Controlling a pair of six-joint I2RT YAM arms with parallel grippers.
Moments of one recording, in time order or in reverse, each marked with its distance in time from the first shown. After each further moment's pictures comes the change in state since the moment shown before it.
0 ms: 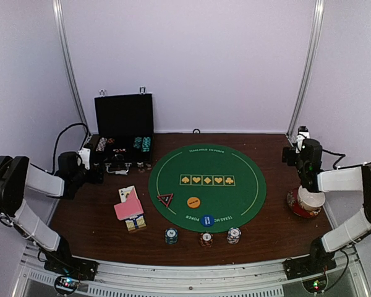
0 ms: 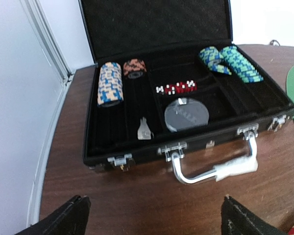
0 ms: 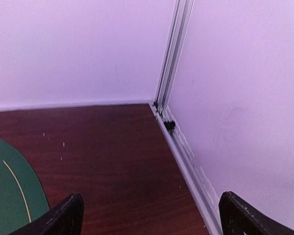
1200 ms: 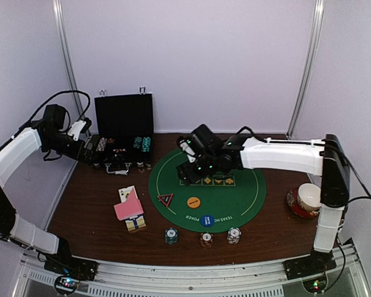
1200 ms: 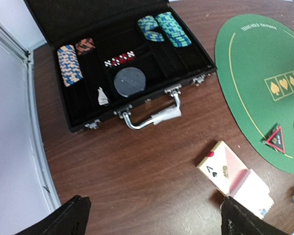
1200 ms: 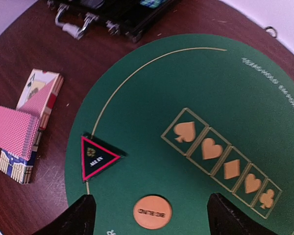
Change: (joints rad) left arm 0.022 -0.197 0.750 -1.435 0.187 0.155; right arm 0.838 0.473 1.017 -1.121 -0.202 0.285
